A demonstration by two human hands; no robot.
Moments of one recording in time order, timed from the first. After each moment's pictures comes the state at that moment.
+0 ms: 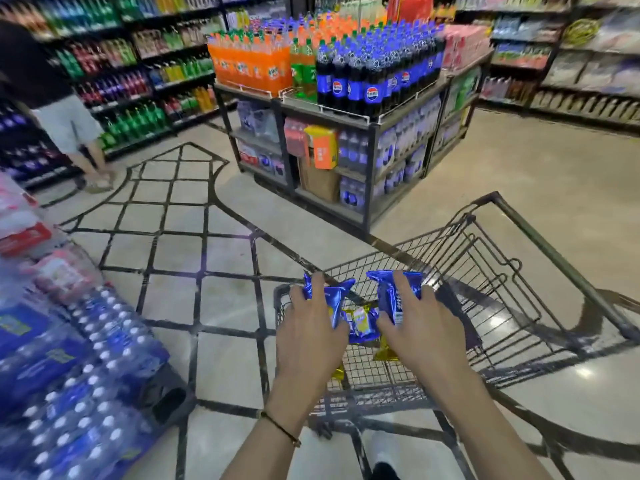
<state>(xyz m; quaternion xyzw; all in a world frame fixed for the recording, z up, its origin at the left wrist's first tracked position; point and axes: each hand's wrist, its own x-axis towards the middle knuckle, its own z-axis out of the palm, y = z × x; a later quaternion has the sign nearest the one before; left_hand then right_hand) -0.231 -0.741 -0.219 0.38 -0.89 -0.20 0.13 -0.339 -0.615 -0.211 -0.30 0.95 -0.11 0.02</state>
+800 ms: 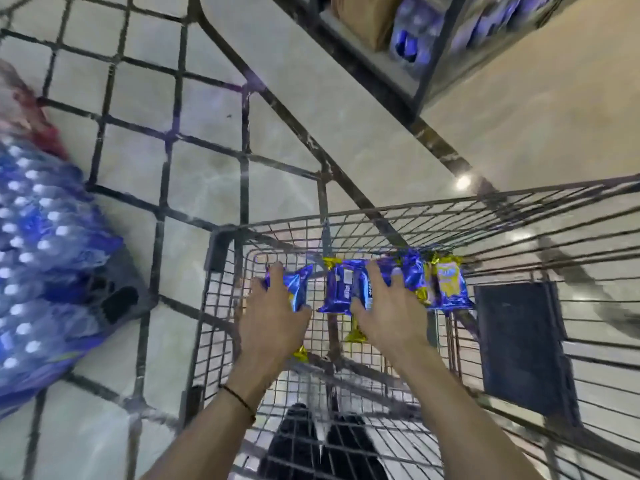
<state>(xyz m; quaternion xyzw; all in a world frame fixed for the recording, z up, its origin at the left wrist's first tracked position) -0.418 -0.906 -0.559 0.58 -0.75 -0.30 -0.08 -0.564 -0.801 -0.574 -0.36 0.89 0.01 0.26</state>
